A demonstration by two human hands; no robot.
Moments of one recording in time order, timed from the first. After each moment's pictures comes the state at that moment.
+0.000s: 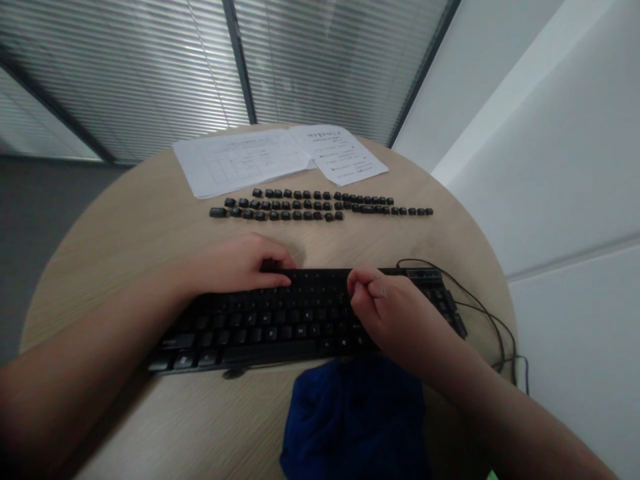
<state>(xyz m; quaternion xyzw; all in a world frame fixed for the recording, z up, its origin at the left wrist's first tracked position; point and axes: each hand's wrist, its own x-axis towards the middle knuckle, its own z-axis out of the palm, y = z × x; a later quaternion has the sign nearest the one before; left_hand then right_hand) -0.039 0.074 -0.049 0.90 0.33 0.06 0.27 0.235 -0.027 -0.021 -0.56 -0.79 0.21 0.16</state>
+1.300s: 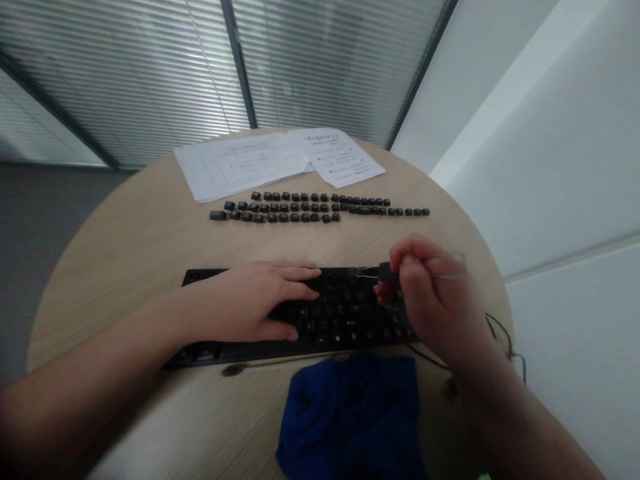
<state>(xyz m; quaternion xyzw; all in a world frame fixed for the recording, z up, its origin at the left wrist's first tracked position) -0.015 0.029 -0.036 0.94 0.27 0.01 0.23 0.260 -0.033 -0.008 -0.61 -0.62 0.26 0.42</state>
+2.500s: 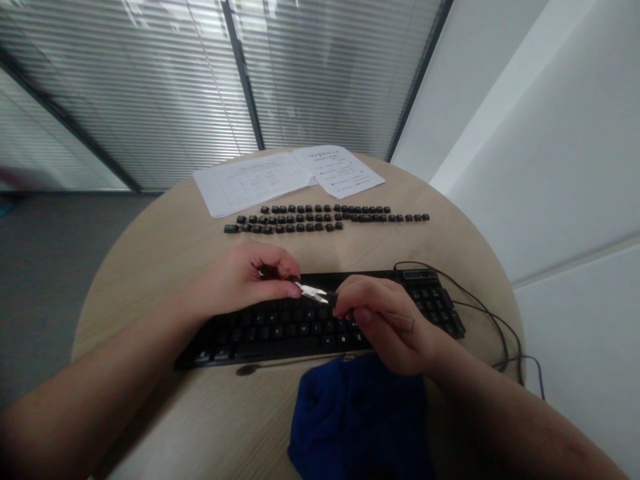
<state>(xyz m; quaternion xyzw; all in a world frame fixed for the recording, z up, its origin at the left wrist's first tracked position) -0.026 0.035 -0.018 0.81 0.32 0.26 0.40 0.244 -0.032 -0.038 -0.24 -0.81 0.31 0.43</state>
